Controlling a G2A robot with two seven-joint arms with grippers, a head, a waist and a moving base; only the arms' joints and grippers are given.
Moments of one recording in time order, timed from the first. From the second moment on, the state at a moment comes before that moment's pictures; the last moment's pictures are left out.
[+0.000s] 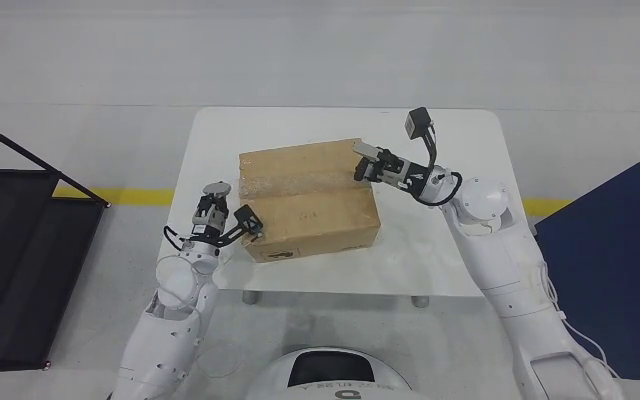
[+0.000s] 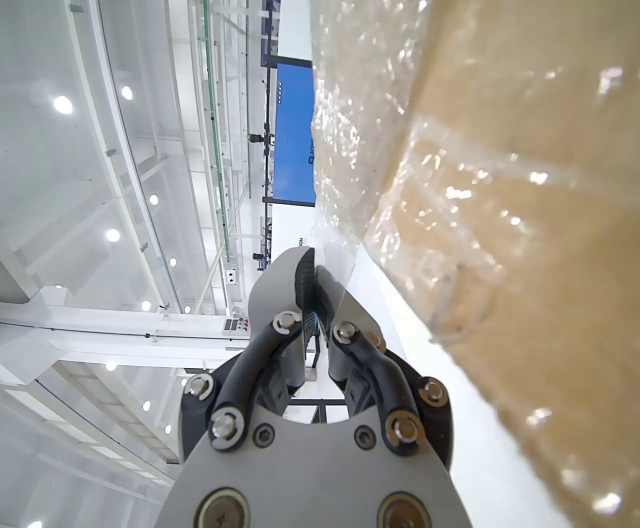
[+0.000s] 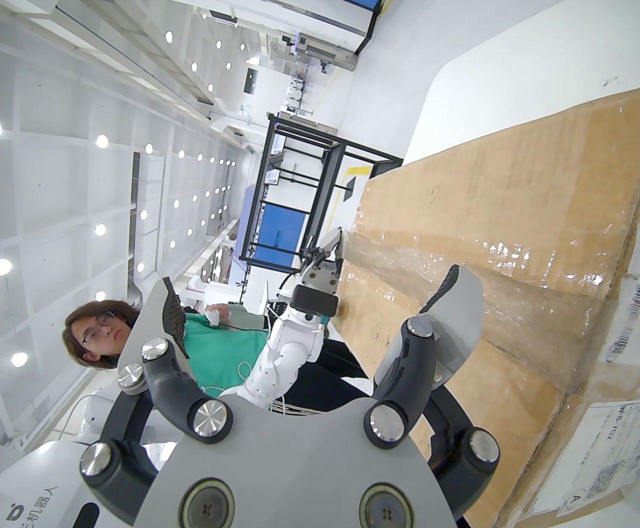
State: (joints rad) left arm 1.64 -1.25 -1.39 -1.66 2.66 0.15 -0.07; right arm -1.15 -1.18 1.25 -1.52 0.24 -0.09 0.84
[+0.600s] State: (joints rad) left arm 1.68 -1.22 -1.75 -1.66 1.72 -0.49 0.31; right arm -1.15 -1.18 1.25 -1.52 0.24 -0.09 0.84
